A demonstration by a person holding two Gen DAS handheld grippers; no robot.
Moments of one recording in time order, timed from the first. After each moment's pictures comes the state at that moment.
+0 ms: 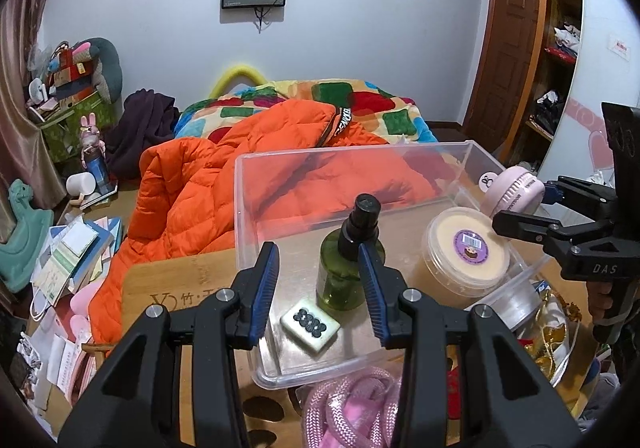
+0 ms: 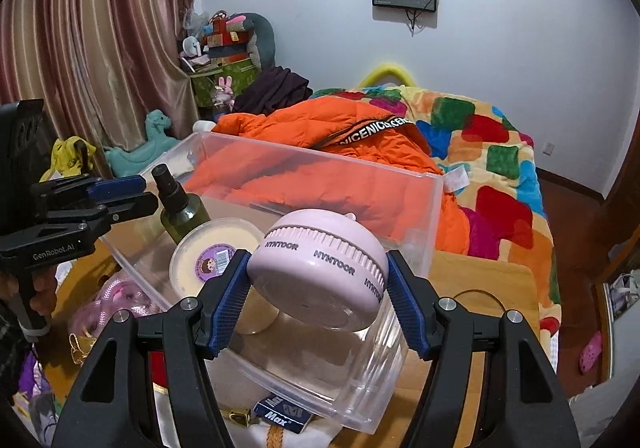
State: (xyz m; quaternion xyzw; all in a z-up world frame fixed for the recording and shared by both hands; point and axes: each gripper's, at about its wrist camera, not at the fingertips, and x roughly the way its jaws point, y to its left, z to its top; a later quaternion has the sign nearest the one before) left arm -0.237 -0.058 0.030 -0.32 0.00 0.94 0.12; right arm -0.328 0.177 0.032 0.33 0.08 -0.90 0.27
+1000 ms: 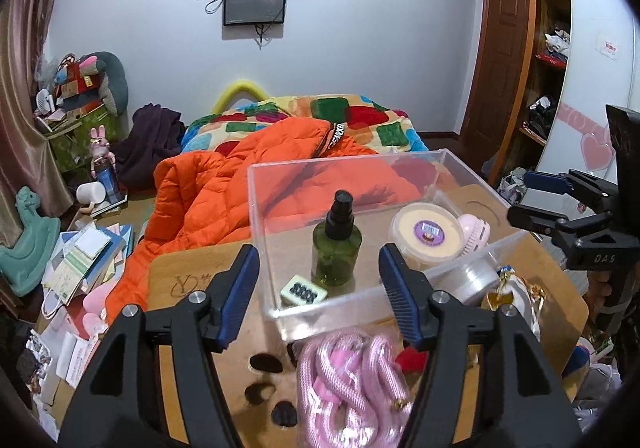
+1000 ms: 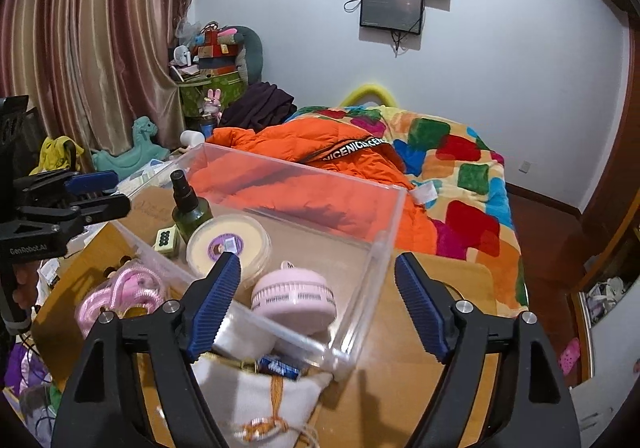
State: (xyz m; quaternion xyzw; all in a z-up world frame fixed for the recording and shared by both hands) left arm -0.184 -0.065 0.054 -0.30 0.01 0.95 0.12; right arm -0.281 0.194 0.059 0.30 0.10 -0.92 0.23
